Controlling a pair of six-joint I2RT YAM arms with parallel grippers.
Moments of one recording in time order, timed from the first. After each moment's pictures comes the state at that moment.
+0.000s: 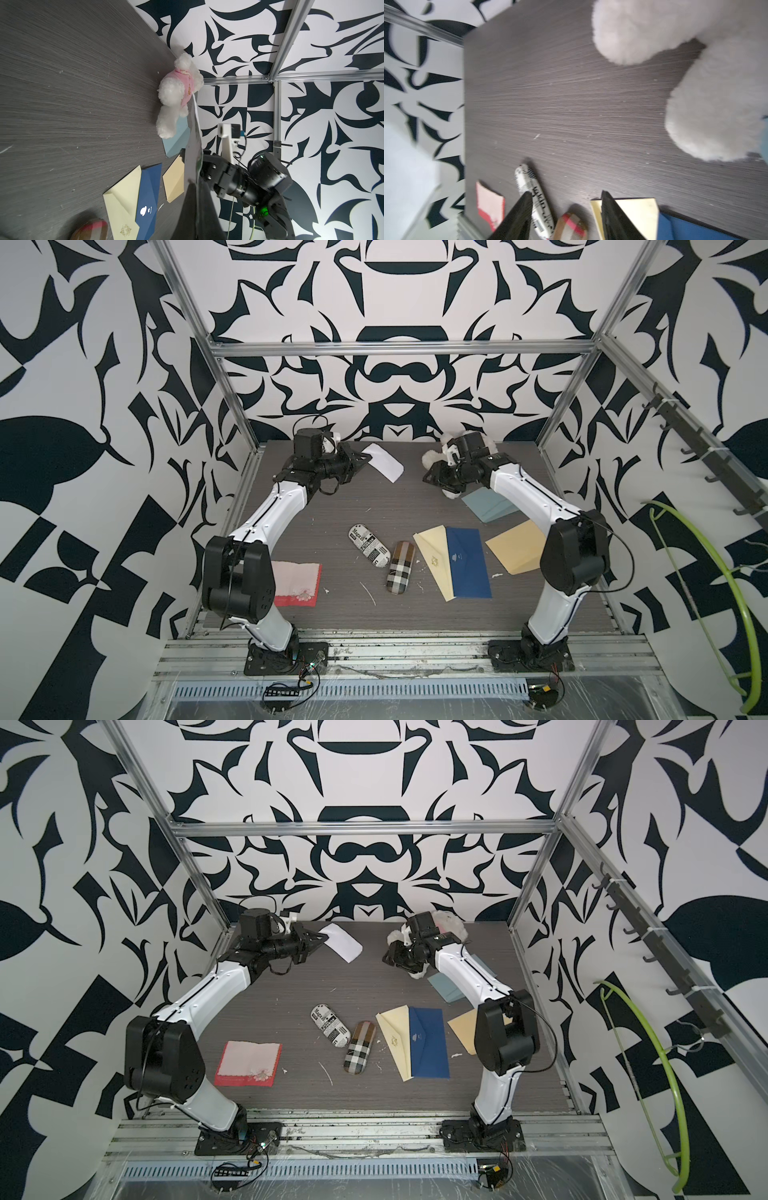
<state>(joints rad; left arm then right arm) -0.22 1.65 1.32 -0.10 0.78 -1.13 0.34 1.80 1.54 -0.60 -0.42 0.60</state>
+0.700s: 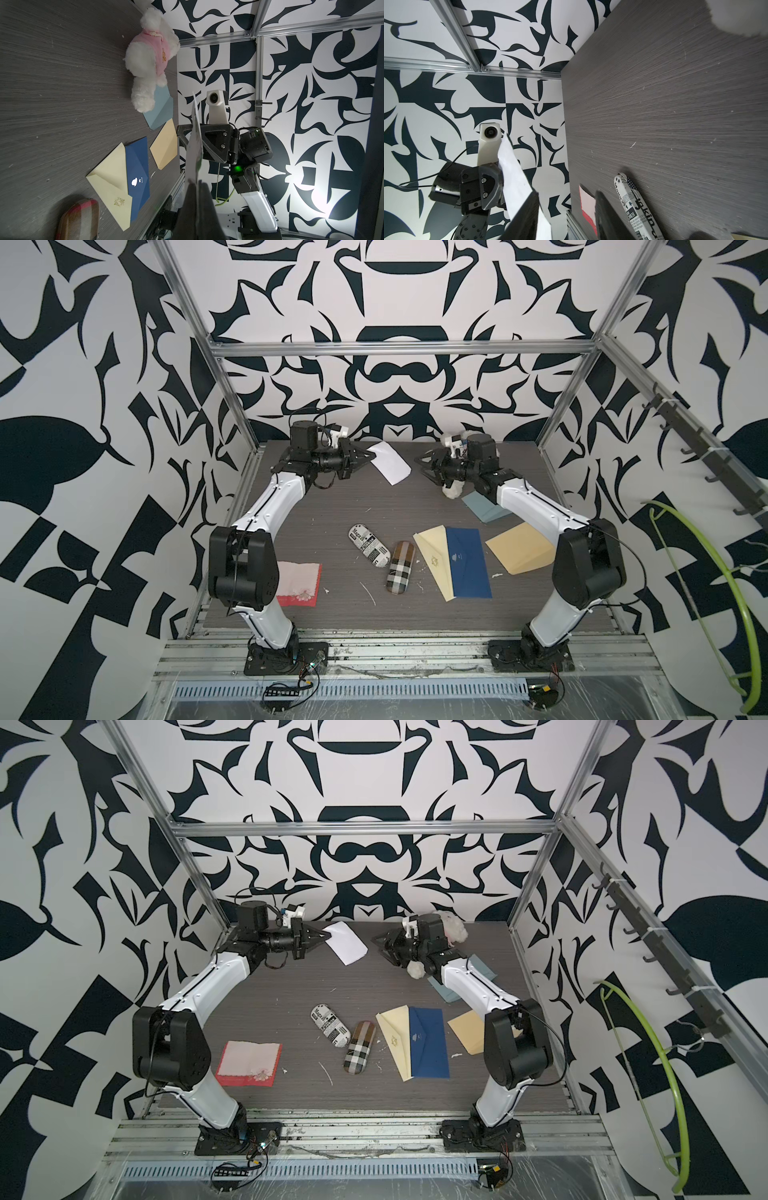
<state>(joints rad) -0.18 1.71 1.41 -0.14 1.06 -1.05 0.34 1.72 1.33 -0.04 -0.67 1.17</state>
